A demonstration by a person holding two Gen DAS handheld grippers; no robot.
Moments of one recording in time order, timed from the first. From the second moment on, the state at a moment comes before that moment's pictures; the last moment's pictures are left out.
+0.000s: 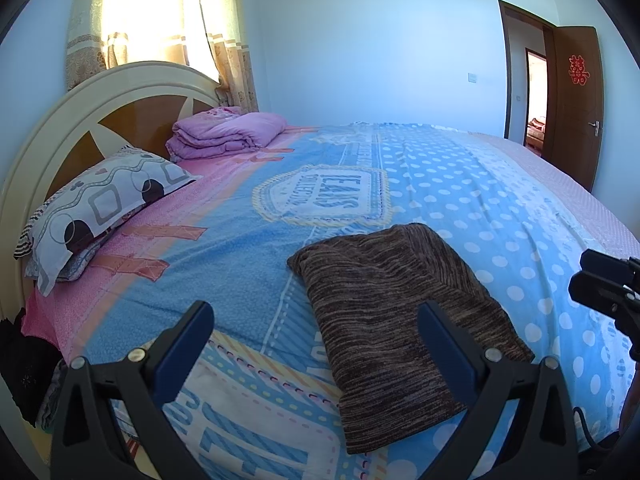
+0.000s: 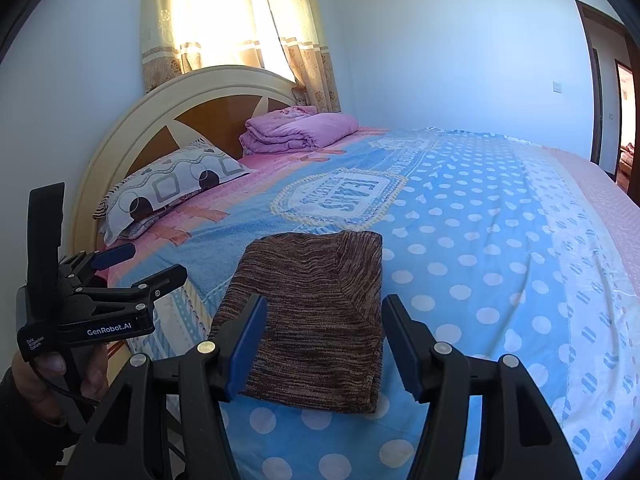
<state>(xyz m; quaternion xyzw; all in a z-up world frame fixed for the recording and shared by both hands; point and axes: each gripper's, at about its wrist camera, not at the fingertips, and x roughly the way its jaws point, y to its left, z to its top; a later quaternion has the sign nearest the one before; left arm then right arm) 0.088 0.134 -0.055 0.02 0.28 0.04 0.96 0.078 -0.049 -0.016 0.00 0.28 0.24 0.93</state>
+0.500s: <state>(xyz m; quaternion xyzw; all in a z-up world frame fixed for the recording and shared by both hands) 0.083 0.130 -0.050 0.02 0.27 0.03 0.96 0.071 -0.060 -0.006 0.02 0.24 0.23 0.94</state>
